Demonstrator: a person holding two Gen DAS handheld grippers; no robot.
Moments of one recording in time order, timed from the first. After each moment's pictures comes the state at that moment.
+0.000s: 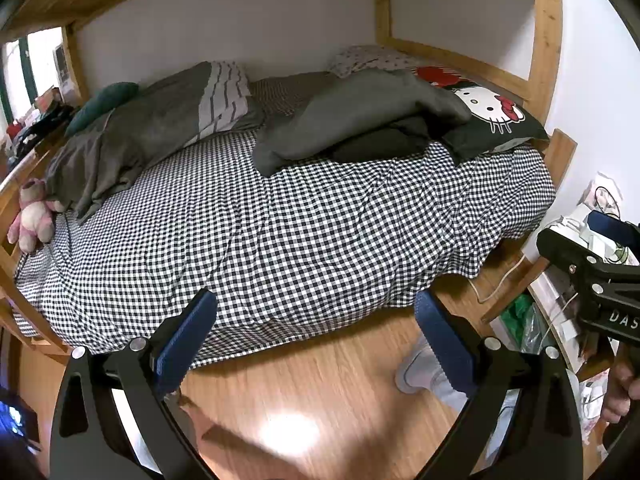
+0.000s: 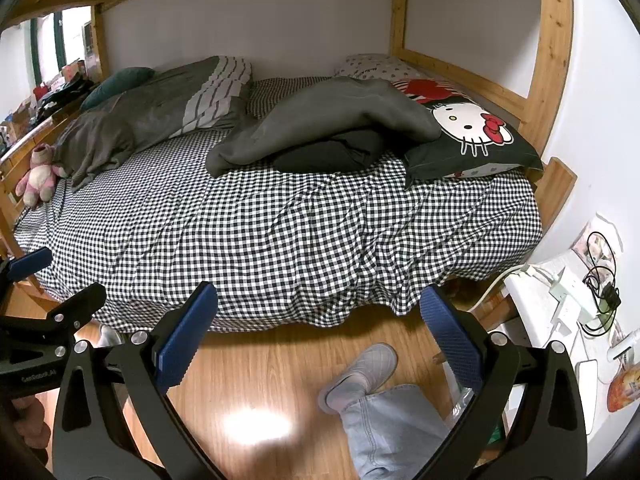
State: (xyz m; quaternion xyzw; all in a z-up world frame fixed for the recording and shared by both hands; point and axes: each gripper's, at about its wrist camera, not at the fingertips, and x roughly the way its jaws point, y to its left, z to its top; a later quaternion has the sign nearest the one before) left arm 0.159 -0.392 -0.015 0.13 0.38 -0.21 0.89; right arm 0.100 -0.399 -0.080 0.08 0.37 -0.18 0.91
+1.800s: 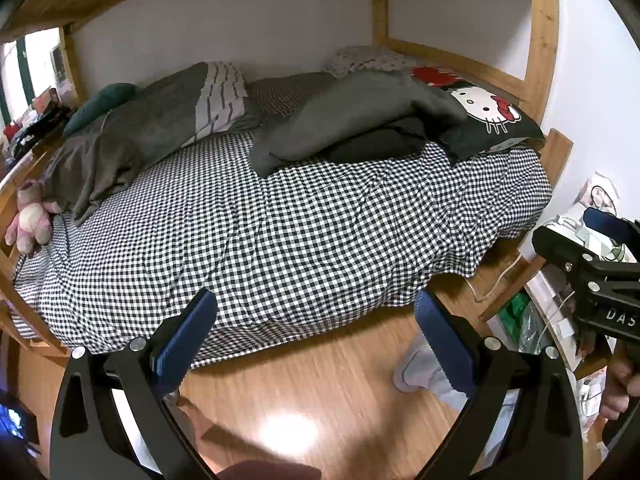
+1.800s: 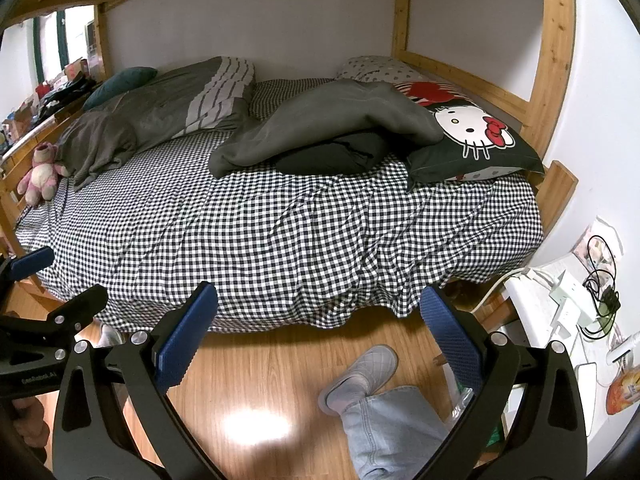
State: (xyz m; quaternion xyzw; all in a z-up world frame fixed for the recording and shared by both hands) left arm 0.158 -0.388 -0.013 0.13 0.38 -0.22 0.89; right arm 0.100 -0.398 -0.076 0.08 0.37 -0.18 0.91
